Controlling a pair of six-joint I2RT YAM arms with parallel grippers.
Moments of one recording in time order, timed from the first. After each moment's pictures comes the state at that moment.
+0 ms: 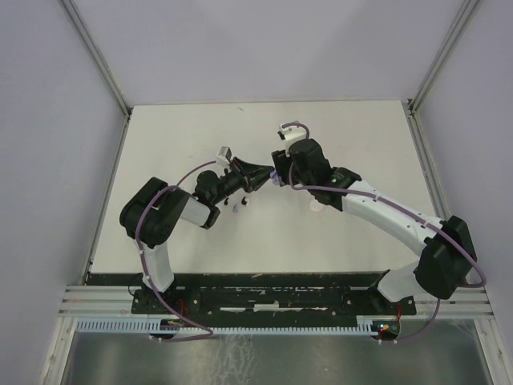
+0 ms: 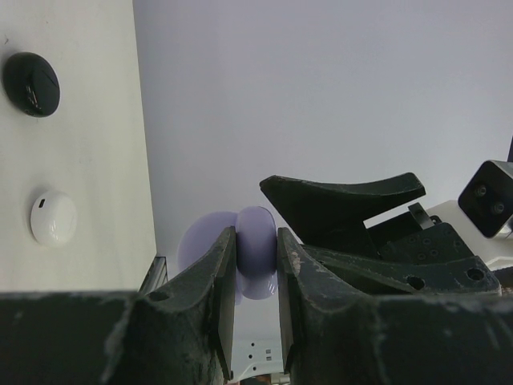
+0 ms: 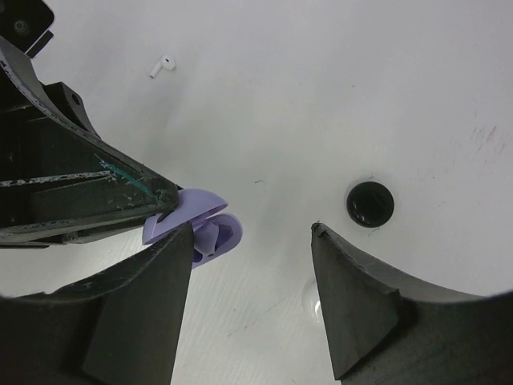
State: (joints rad) left arm -0.49 1.89 0.65 1.38 0.47 -1.66; right arm 0.75 1.45 1.17 -0.28 0.33 0.15
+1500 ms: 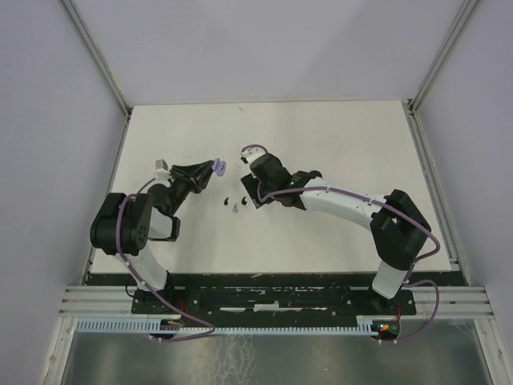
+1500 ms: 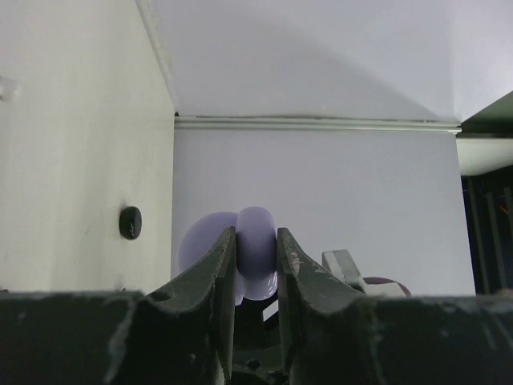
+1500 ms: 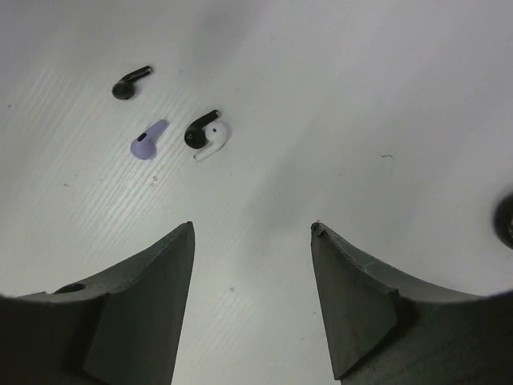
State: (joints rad) left arm -0.08 1.74 0.37 1.49 0.46 -1.66; right arm 0.85 1.74 1.28 -0.34 0.24 0.18
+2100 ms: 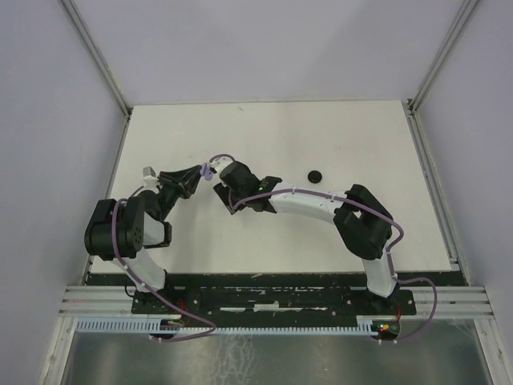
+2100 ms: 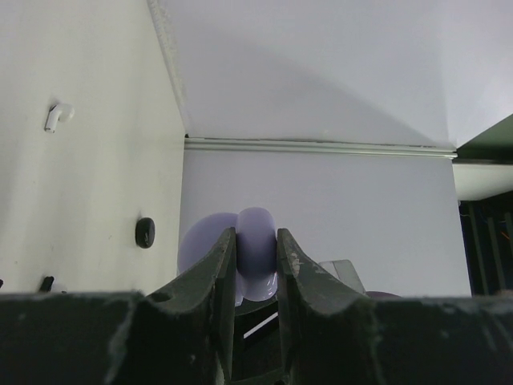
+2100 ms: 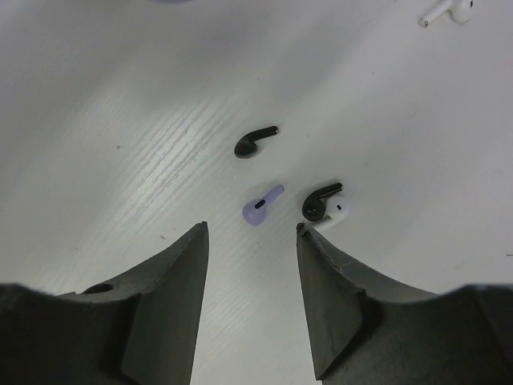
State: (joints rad) left arm 0.08 1.69 0.28 1.50 0.53 -1.66; right arm 0.98 1.99 1.50 -0.29 0.18 0.17
